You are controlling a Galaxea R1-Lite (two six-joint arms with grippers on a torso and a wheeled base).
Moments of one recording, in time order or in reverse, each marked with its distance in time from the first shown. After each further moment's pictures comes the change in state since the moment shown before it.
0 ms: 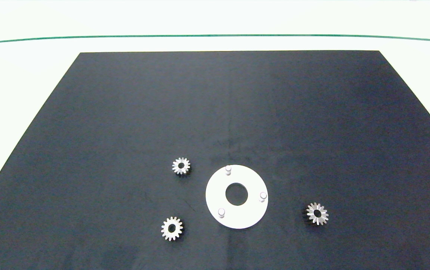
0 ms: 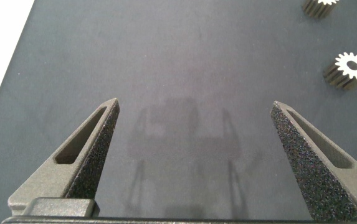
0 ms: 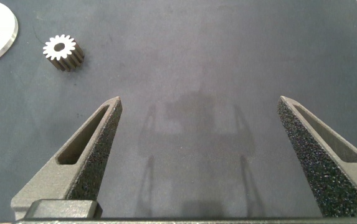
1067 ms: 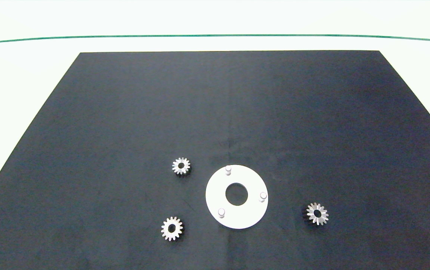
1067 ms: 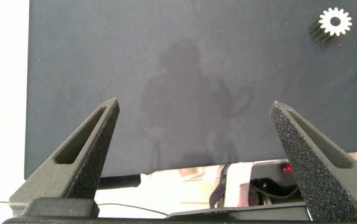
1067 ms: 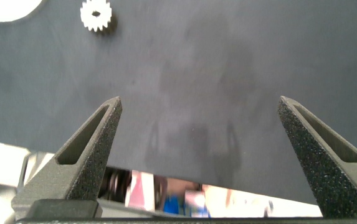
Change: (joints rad) left arm -0.020 0.132 -0.482 0.594 0.002 0.100; right arm 0.142 0.467 -0.550 0.471 0.013 -0.095
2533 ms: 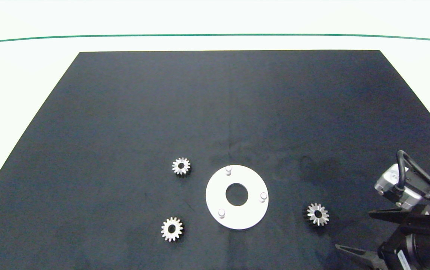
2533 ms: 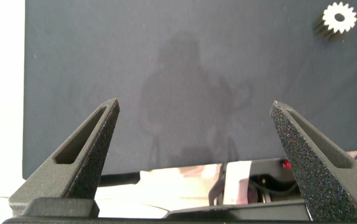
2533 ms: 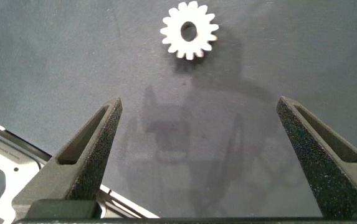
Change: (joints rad) left arm 0.003 0.028 0.009 -0.003 -0.003 -0.002; right arm 0.431 0.757 -0.120 -0.268 -0.094 0.043
